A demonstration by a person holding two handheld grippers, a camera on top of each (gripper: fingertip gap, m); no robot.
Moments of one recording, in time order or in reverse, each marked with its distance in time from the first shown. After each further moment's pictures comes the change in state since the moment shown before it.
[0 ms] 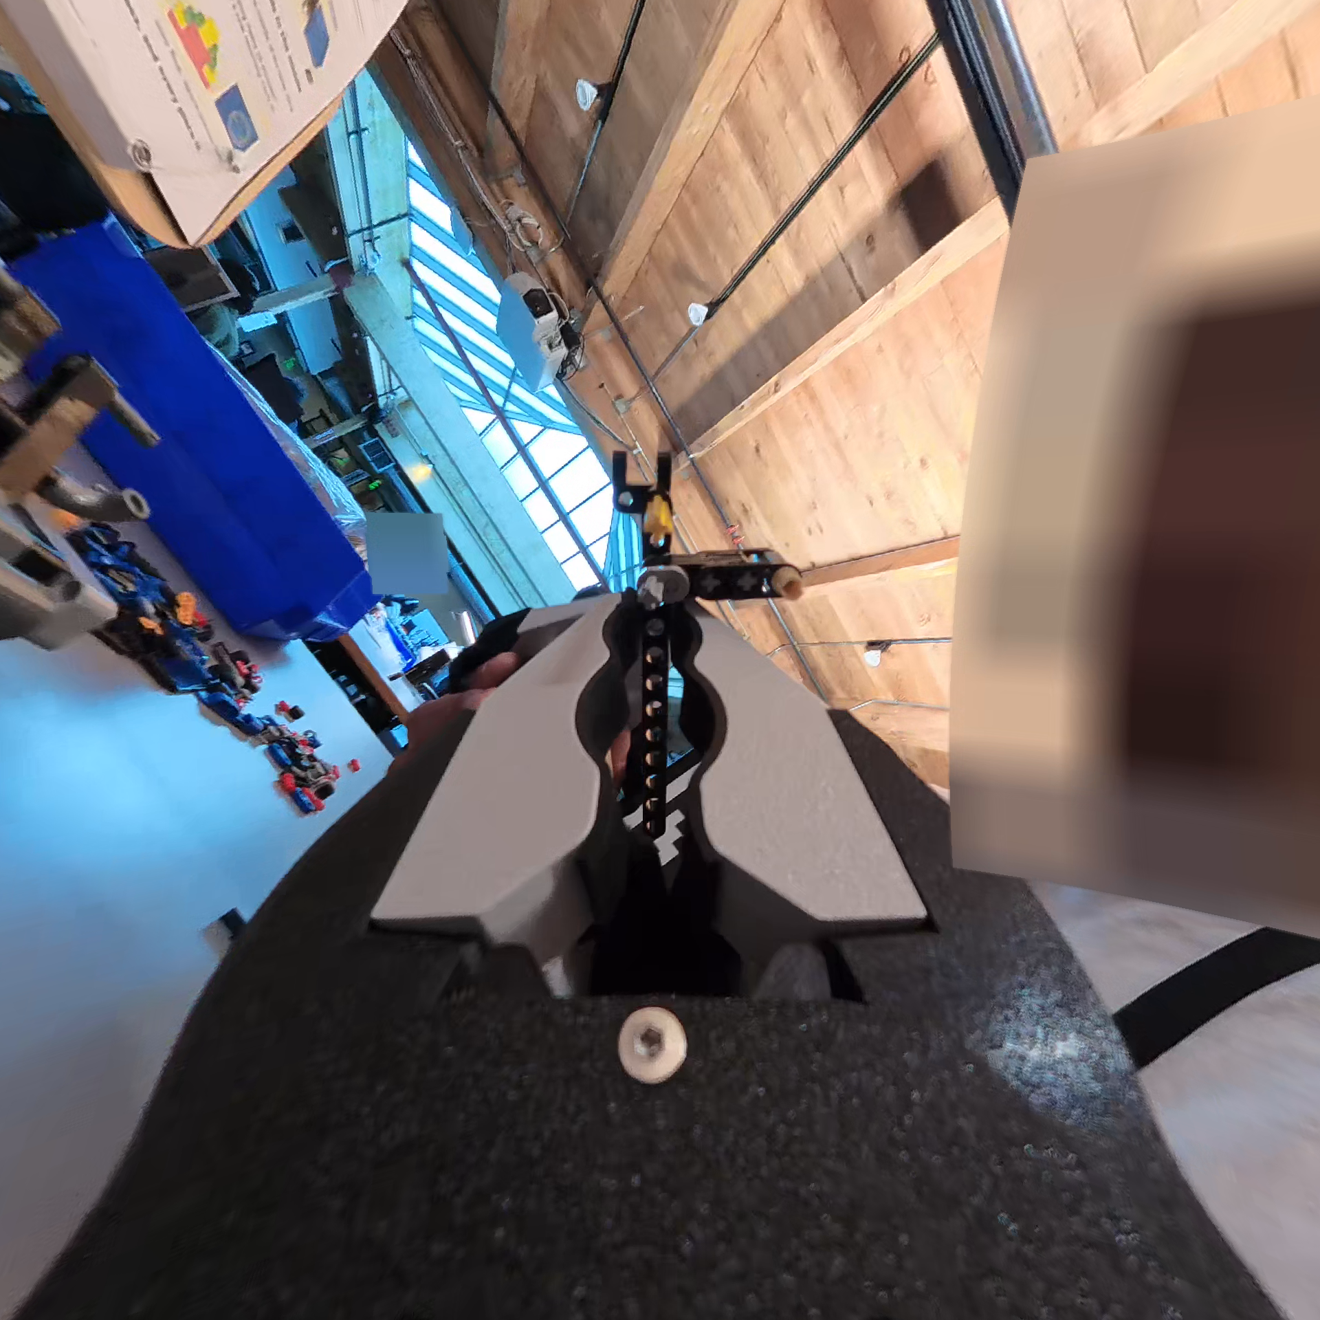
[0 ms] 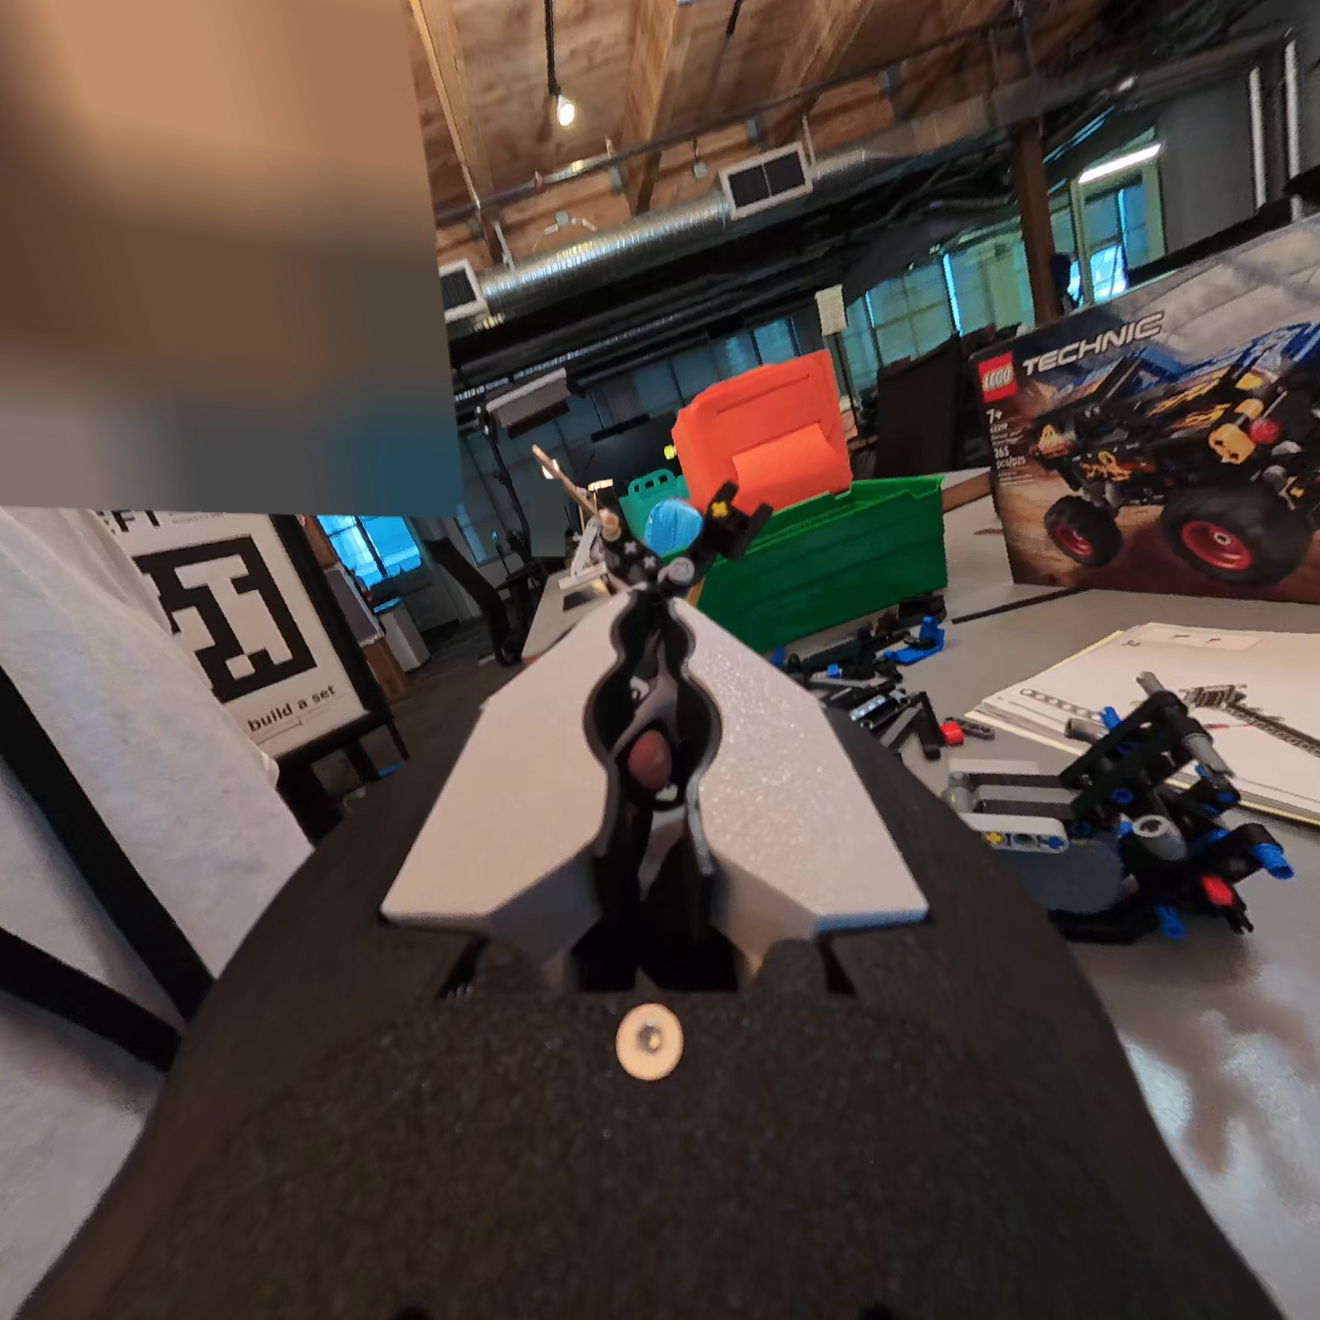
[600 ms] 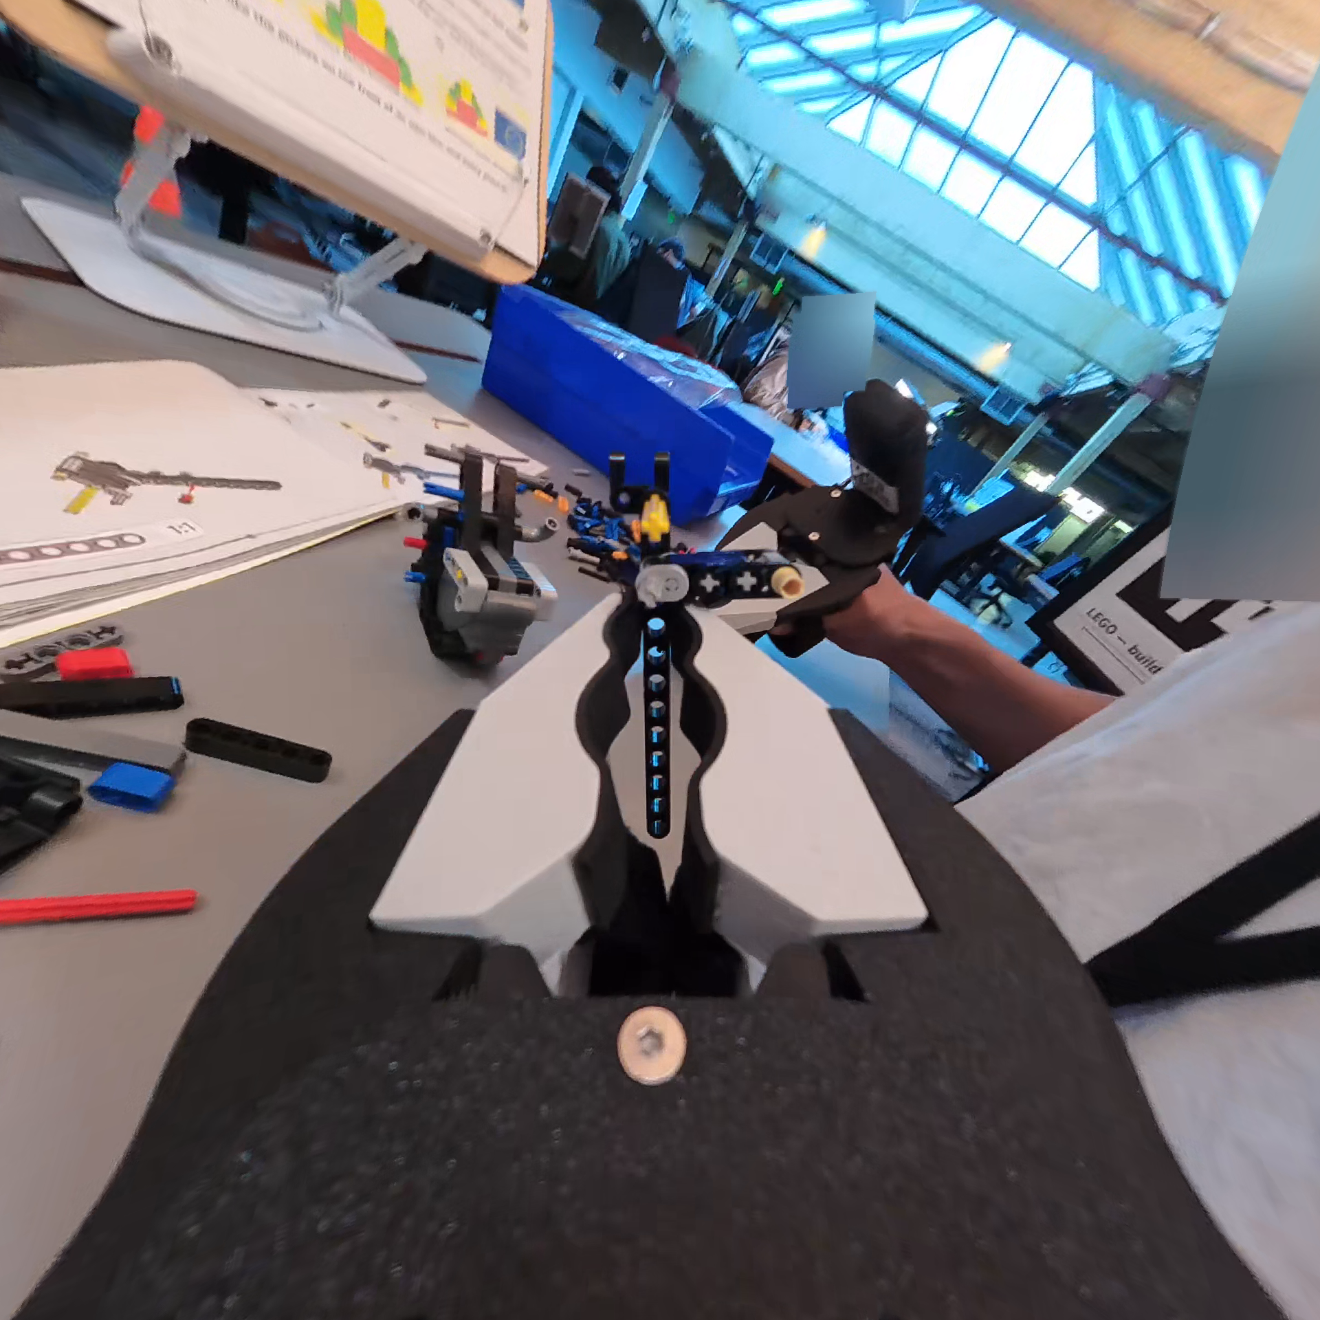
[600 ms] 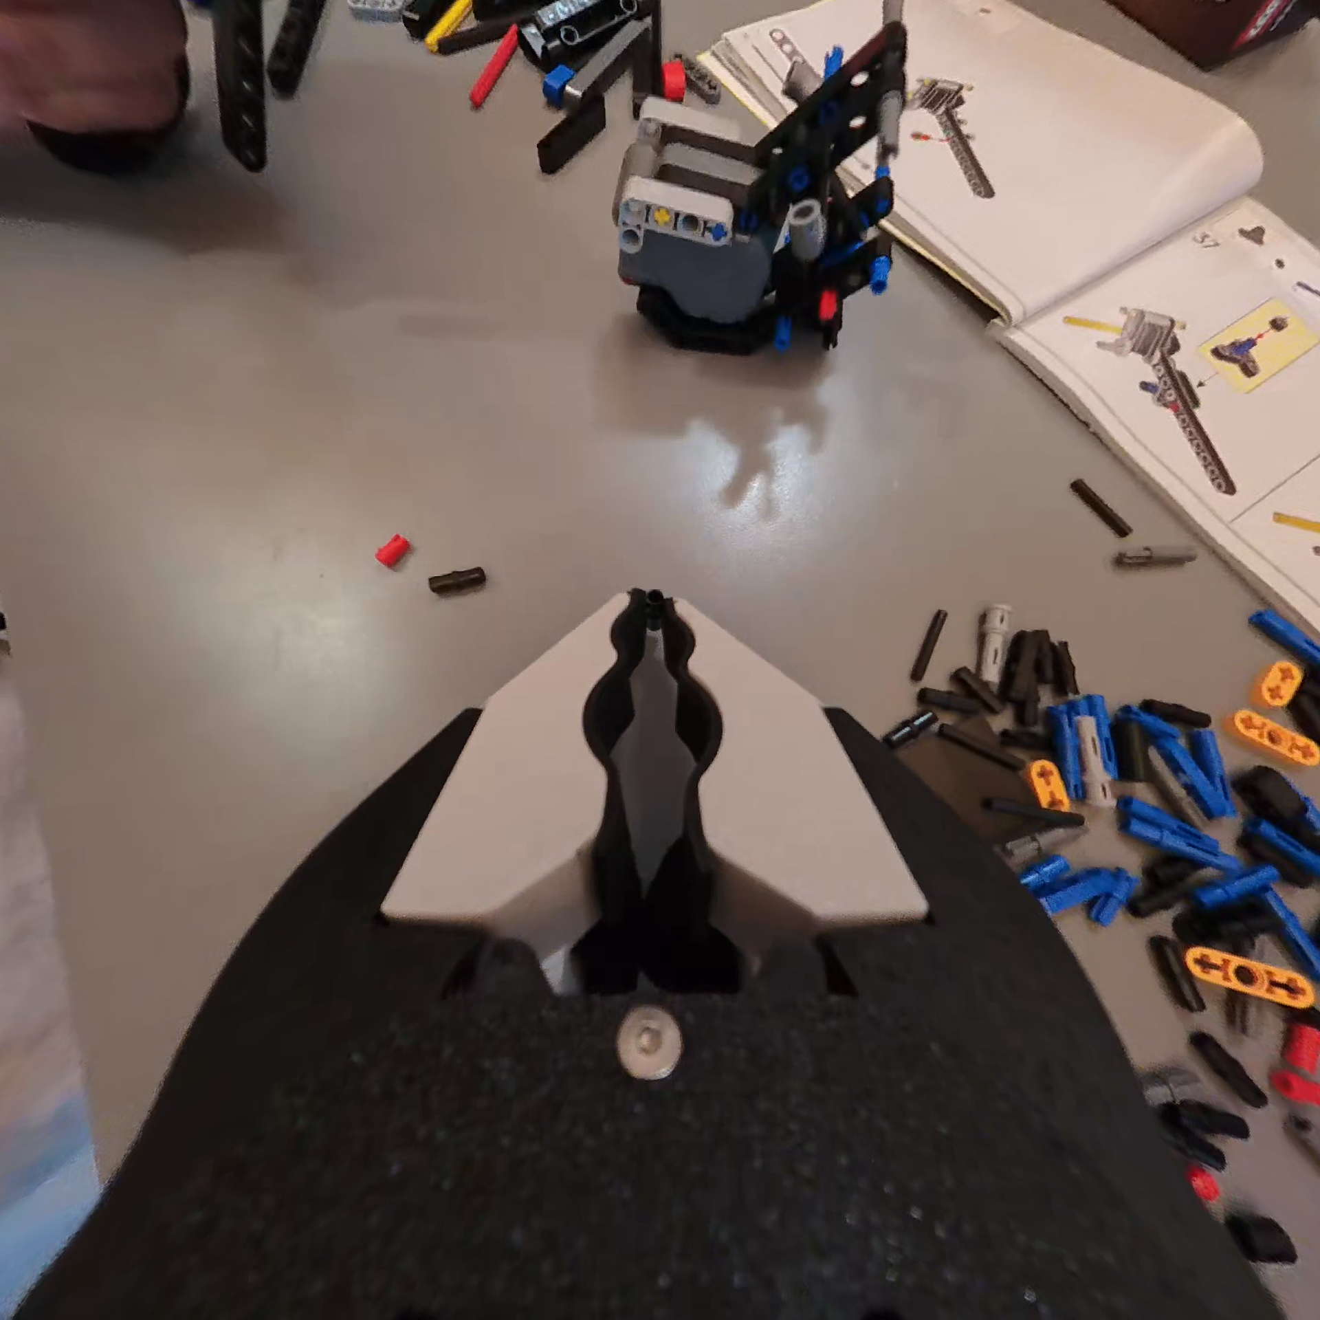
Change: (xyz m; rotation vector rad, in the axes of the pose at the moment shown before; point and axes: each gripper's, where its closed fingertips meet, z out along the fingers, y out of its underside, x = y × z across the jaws) left arm -0.032 -0.019 -0.061 -0.364 -0.523 0.706; right arm 0.092 0.087 -0.126 -0.907 0.365 -0.311
